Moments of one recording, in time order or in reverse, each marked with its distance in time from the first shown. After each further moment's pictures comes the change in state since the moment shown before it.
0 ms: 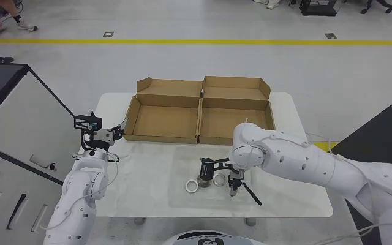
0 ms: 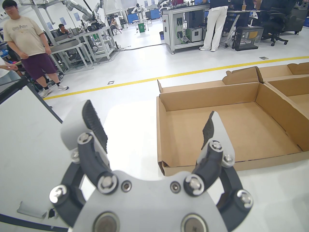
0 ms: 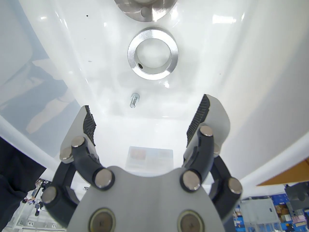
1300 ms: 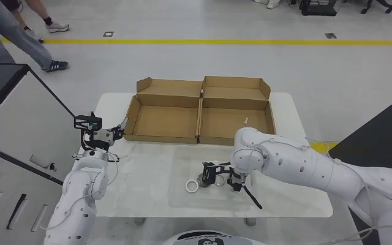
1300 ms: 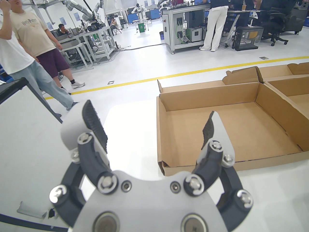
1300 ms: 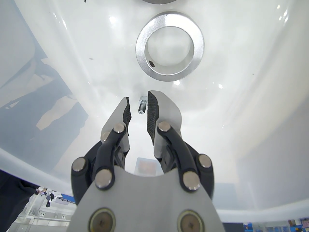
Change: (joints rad) left arm 0.000 0.000 0.000 0.000 0.000 0.000 0.000; right arm -0.044 0.000 0.000 0.025 0.007 0.006 0.006
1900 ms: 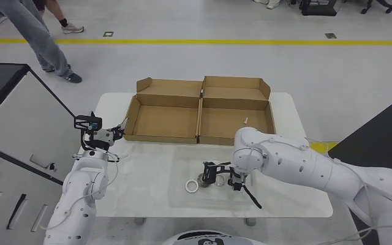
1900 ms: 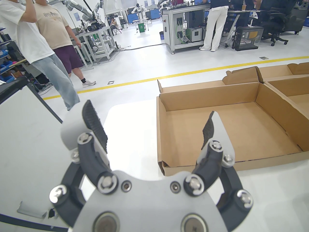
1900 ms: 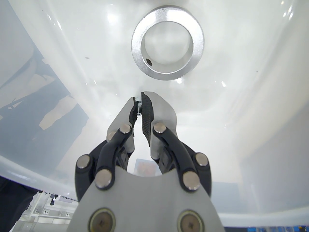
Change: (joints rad) left arm 0.000 0.000 0.000 0.000 0.000 0.000 0.000; right arm 0.001 -0.003 0.000 0.013 0.005 0.005 0.005
